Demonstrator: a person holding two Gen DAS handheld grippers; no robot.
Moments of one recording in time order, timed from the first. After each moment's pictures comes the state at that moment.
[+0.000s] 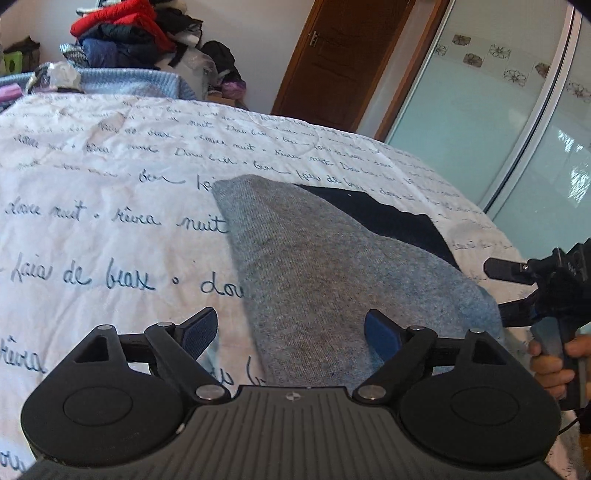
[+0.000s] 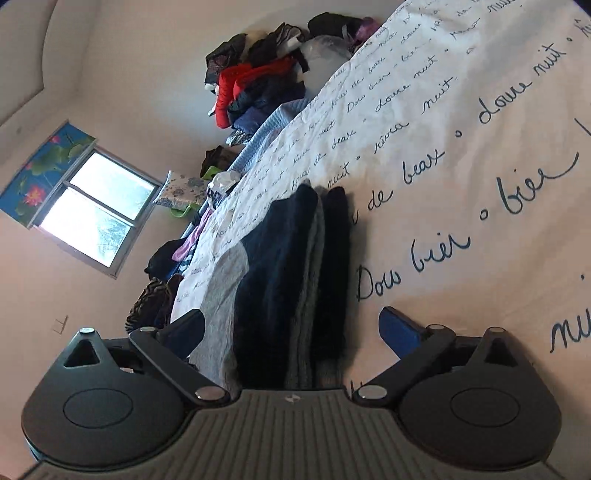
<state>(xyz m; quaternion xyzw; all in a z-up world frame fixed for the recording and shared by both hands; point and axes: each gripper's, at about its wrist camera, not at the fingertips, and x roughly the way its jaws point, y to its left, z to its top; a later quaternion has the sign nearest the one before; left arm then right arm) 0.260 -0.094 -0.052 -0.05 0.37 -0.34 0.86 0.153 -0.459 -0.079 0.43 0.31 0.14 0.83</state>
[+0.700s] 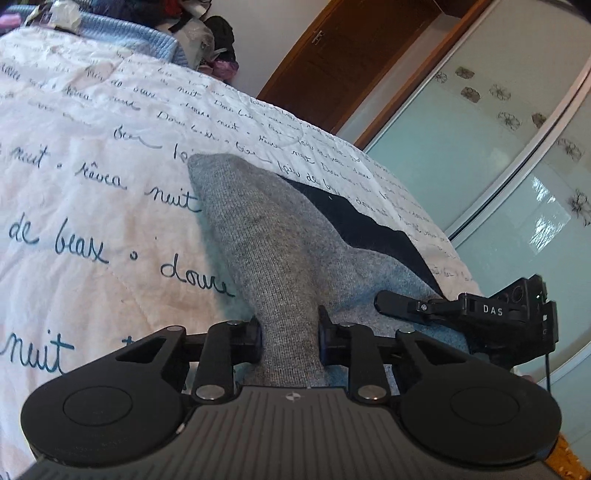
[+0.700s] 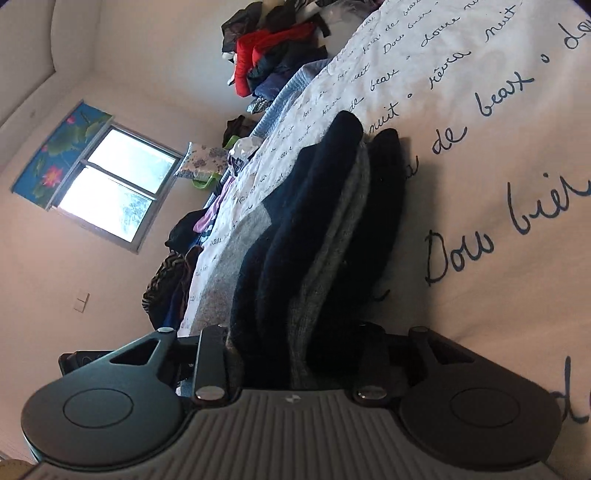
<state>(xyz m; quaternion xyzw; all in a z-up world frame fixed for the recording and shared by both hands) 0.278 -0.100 -0.060 -0.12 0.40 -0.37 0.83 0.194 -0.419 -0.095 0.45 0.33 0.19 0.81</state>
